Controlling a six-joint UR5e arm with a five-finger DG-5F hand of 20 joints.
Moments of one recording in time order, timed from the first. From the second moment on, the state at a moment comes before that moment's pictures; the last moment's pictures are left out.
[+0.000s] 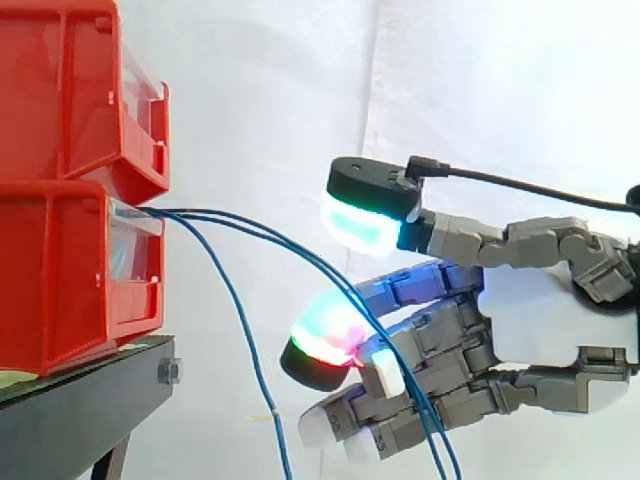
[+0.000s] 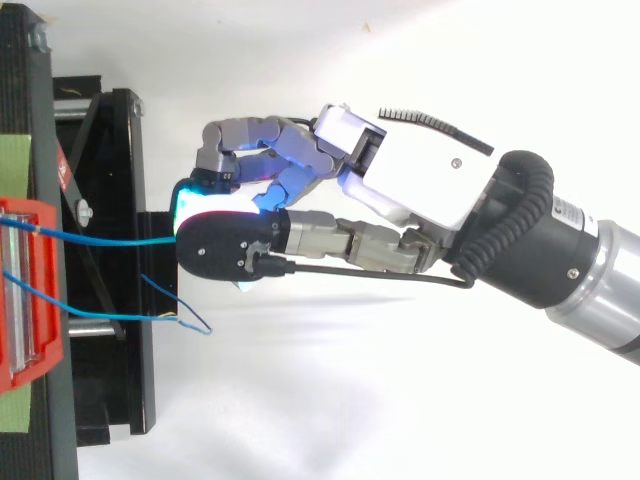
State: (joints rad) arm 0.24 -2.31 -1.24 -2.69 -0.86 -0.28
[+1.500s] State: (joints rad) arm 0.24 -2.31 -1.24 -2.63 -0.85 -0.28
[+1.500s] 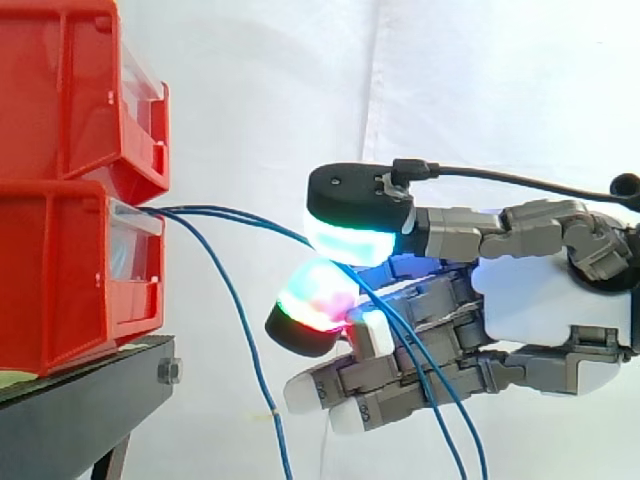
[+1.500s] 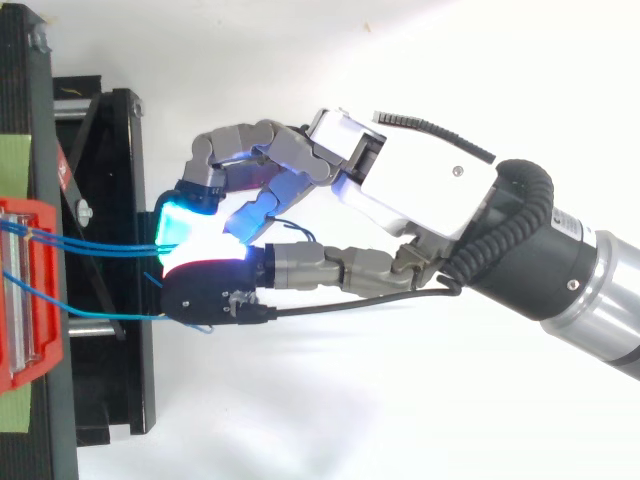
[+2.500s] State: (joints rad) arm 0.24 -2.31 -1.23 -2.59 -0.85 -0.28
